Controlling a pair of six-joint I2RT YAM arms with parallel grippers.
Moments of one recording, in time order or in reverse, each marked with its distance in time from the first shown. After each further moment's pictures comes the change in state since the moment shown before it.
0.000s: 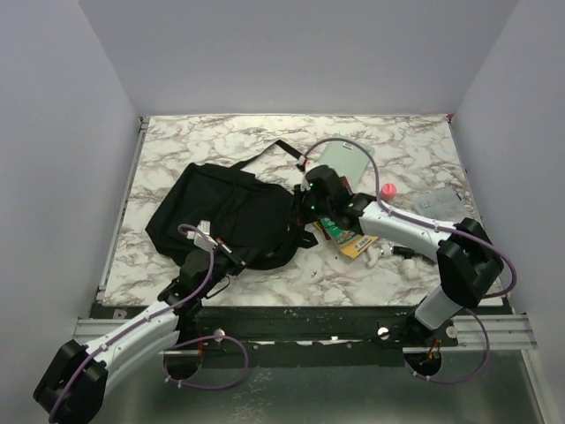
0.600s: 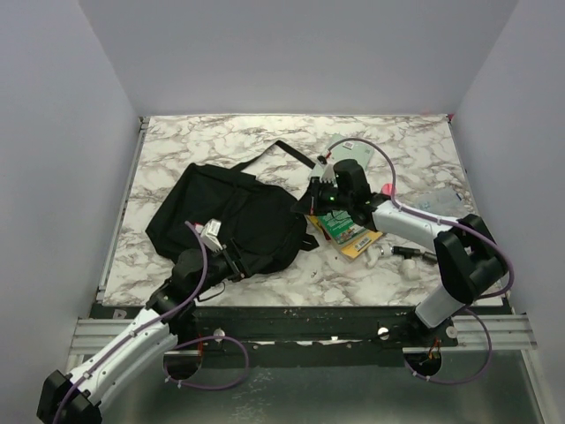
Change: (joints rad) left arm 0.008 -0.281 0.048 -0.288 0.177 0.190; right arm -0.252 -0.004 -0.124 0.296 -0.384 0.155
